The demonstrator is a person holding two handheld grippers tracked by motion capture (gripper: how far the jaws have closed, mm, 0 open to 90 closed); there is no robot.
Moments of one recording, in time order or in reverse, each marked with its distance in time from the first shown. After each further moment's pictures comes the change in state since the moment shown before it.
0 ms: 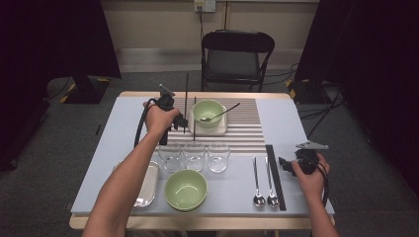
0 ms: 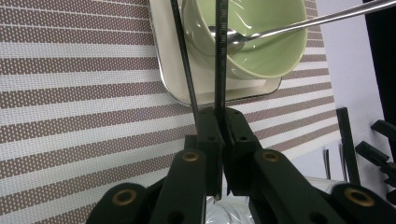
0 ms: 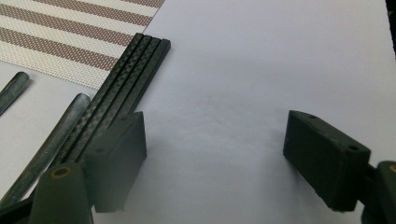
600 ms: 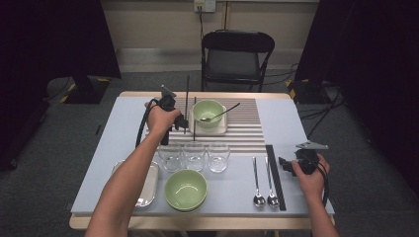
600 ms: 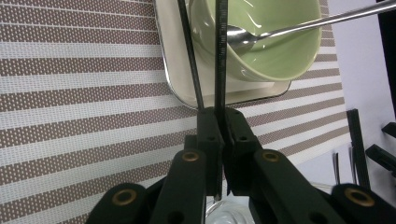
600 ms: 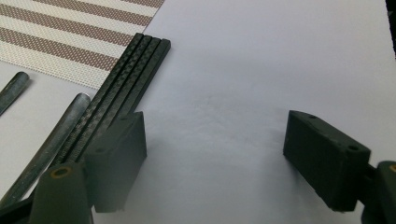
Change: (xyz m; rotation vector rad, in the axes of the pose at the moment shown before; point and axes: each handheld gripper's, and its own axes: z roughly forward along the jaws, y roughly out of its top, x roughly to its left) left arm 0.002 0.002 0.009 0.013 0.012 -0.012; right arm 0.000 0.000 0.000 0.000 0.000 -0.003
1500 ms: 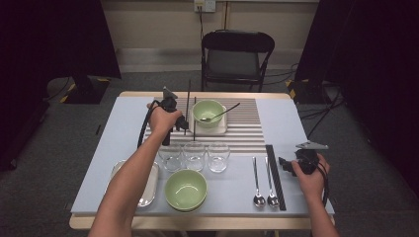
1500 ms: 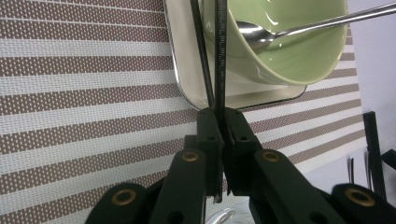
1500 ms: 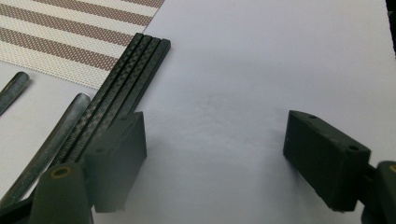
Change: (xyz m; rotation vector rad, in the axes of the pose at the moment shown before) left arm 0.004 0.003 0.015 0.017 0.024 -0.027; right arm 0.000 0.000 0.000 0.000 0.000 0.003
